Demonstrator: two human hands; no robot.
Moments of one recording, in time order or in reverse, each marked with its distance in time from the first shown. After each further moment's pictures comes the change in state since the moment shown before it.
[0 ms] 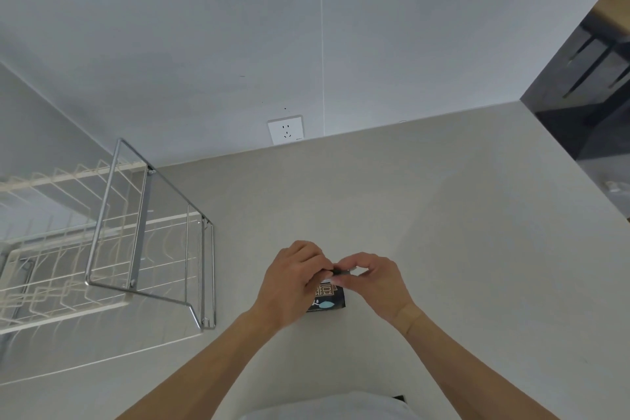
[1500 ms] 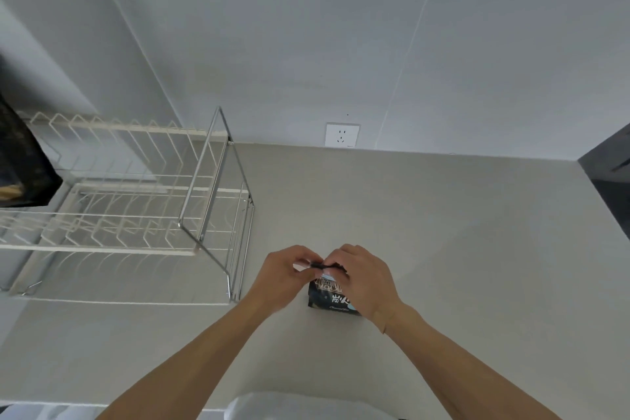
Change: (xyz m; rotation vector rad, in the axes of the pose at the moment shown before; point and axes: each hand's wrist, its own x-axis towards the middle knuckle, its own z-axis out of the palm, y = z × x) left_hand -0.046 -0.047 -0.018 -0.551 0.102 -0.669; right_hand 0.018 -0.045 0.062 -0.772 -0.144 -0.465
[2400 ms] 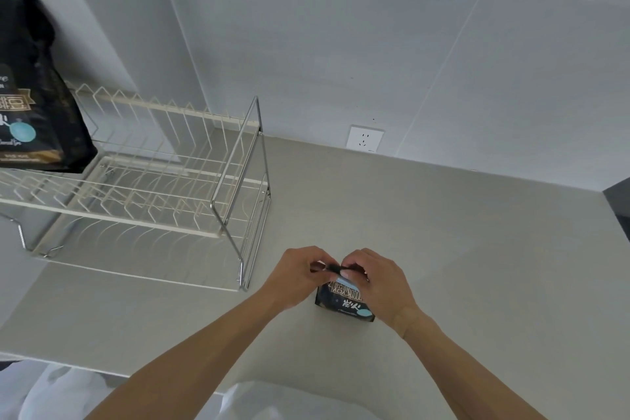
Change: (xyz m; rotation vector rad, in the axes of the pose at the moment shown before) left_hand -0.005 0.001 0.004 -0.049 -0.038 -0.029; right_hand -0.002 0.005 -0.011 0.077 -0.125 0.057
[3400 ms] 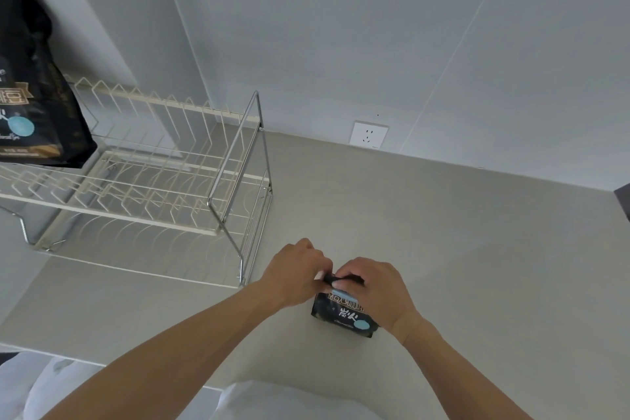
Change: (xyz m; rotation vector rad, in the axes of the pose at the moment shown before) left_hand 0.006 0.008 -0.006 0.842 -0.140 0.242; right_hand -0.001 -0.004 0.002 0.032 -0.086 -0.040
